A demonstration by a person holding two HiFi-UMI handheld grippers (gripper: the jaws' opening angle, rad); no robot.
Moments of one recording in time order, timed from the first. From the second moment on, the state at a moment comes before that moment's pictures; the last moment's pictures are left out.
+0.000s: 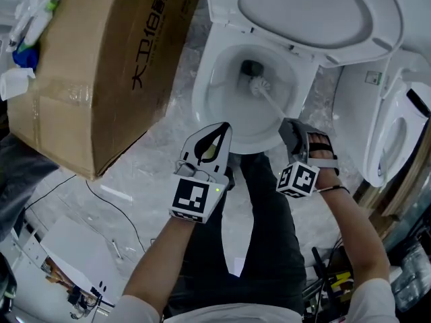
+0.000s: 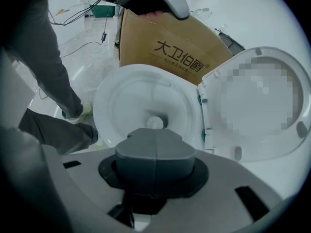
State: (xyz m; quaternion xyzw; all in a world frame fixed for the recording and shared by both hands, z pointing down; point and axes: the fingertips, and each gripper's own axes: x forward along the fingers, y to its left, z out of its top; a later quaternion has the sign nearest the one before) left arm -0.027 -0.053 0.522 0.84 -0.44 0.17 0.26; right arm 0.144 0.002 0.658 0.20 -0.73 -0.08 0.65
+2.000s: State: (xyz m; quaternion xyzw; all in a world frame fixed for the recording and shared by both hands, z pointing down) left arm -0.028 -0.051 0.492 0.86 -0.41 0.17 0.27; right arm 0.097 -0.029 0.621 0.34 -0.73 0.11 0.58
